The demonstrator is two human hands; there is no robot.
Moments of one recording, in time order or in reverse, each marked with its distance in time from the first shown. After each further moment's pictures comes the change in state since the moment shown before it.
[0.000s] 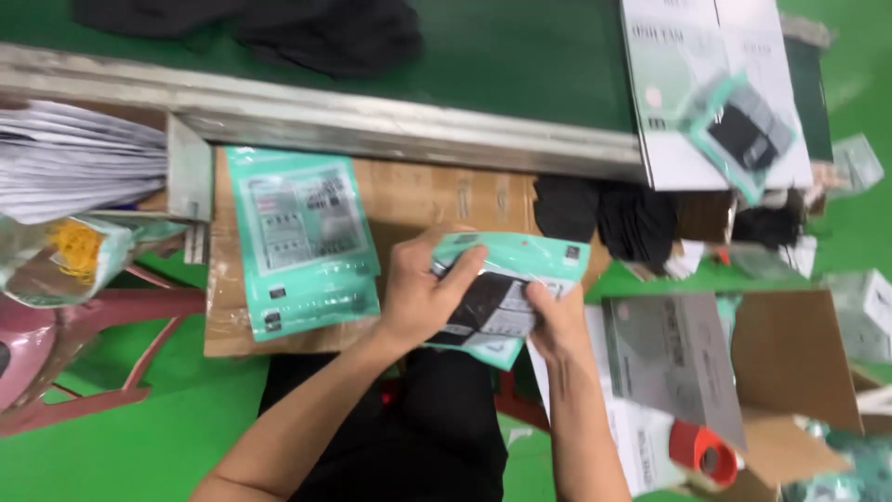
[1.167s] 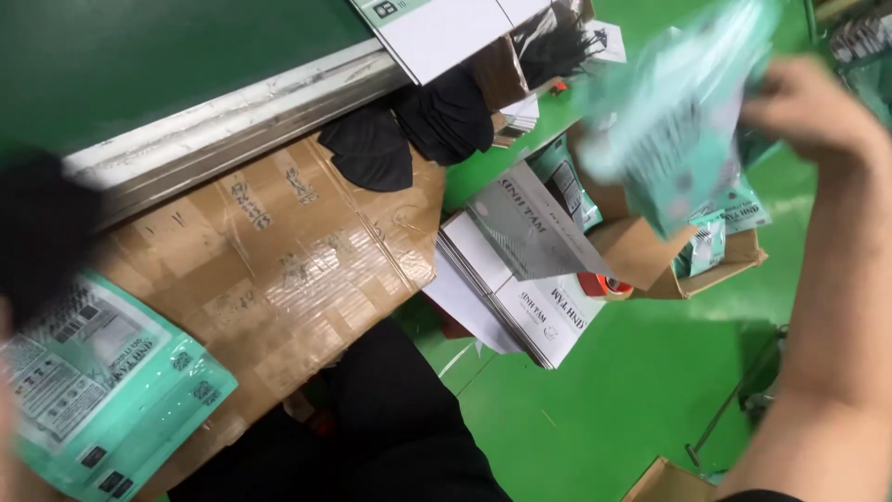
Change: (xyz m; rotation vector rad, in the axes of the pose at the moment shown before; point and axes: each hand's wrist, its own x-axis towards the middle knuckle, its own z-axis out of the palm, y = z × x) left_hand 0.002 -0.298 -0.215 0.683 -0.260 0.200; right_hand -0.076 -0.366 -0.296 -1.504 0.340 0.244
